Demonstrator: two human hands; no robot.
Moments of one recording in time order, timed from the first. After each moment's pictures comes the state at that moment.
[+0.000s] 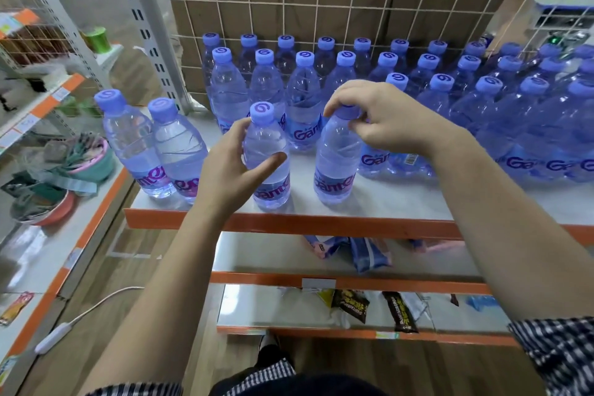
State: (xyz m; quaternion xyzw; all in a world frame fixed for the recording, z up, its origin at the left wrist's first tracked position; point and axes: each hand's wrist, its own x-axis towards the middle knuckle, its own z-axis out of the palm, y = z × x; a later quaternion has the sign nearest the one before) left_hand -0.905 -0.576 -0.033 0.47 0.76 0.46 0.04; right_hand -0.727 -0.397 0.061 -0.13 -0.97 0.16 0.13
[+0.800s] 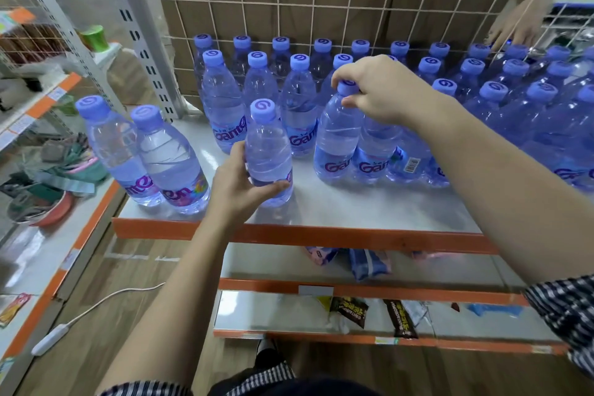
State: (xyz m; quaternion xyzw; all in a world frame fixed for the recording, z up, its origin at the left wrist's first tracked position) left_hand -0.912 -0.548 -0.078 0.43 0.75 0.49 0.09; right_hand -0.762 -0.339 0.064 -0.21 -0.97 0.01 0.13
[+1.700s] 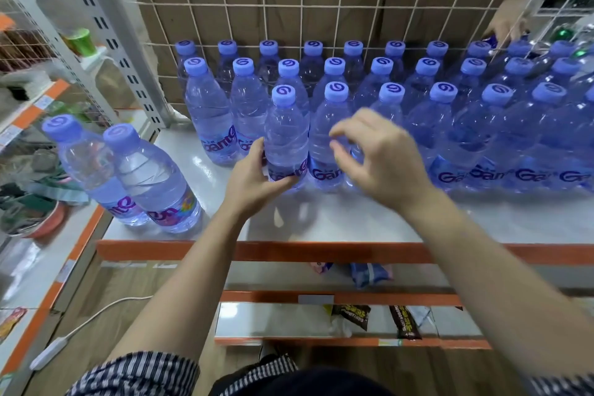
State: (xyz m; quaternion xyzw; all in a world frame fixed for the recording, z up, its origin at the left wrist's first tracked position) left_hand -0.922 -0.490 -0.088 0.45 0.75 0.47 0.15; right_hand -0.724 -0.391 0.003 -0.20 -0.92 0.05 0.34
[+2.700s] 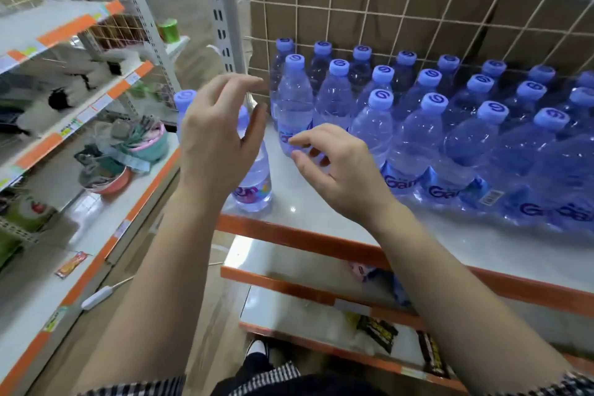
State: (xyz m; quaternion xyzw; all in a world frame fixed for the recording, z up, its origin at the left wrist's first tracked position) left_hand -0.964 -0.616 0.027 0.46 0.74 0.40 -0.30; right_hand -0.827 -0.493 0.010 -0.08 -0.90 0.29 0.30
